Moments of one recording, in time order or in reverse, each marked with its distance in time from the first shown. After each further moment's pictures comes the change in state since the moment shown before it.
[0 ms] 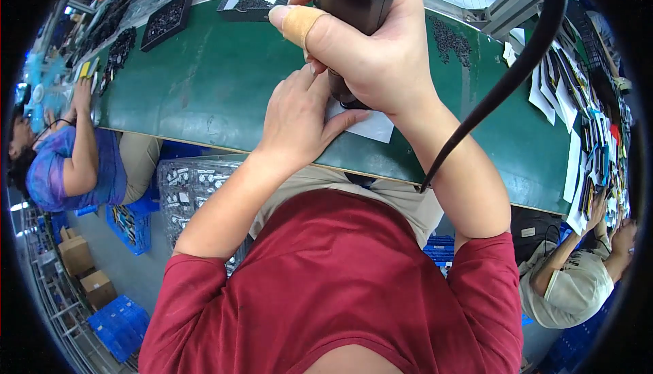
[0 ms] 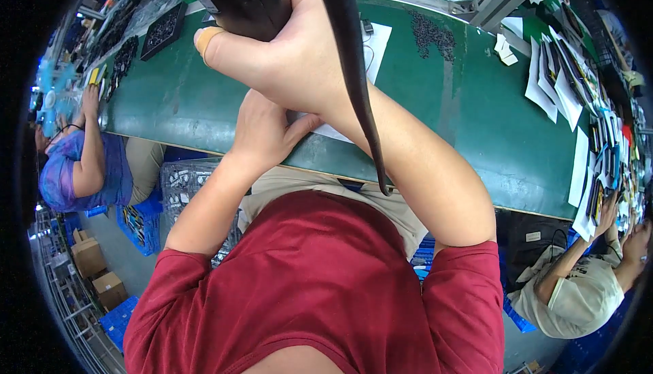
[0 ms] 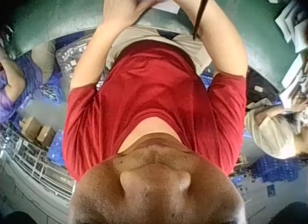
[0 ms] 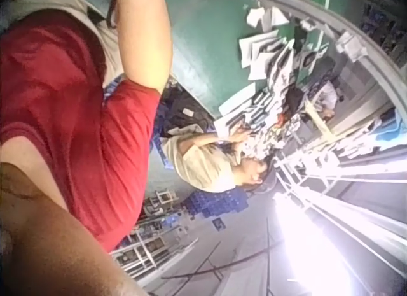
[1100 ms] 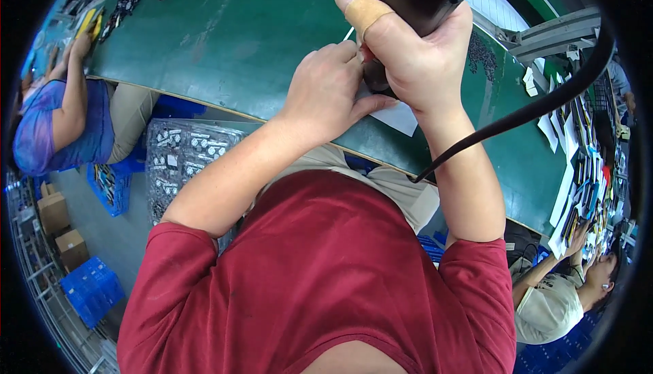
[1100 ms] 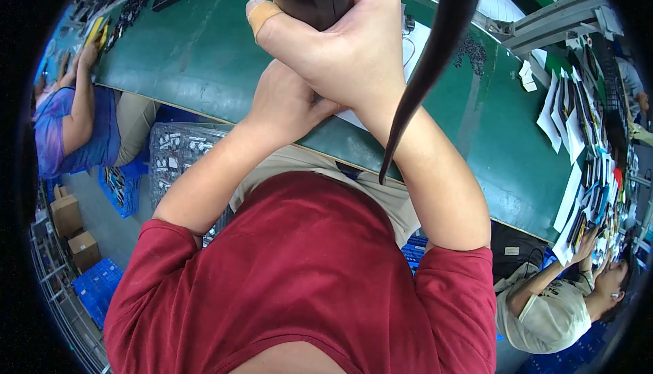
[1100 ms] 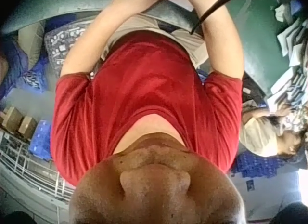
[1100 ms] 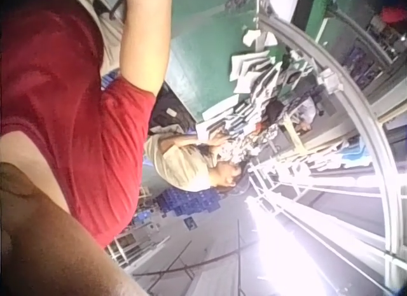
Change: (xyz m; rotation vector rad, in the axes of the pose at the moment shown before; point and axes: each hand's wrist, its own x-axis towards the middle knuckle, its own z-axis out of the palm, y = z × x) left_hand -0.005 -0.007 0.004 -0.091 -0.005 -0.099; right_hand -0.018 0.032 0.028 0.455 0.055 -0.057
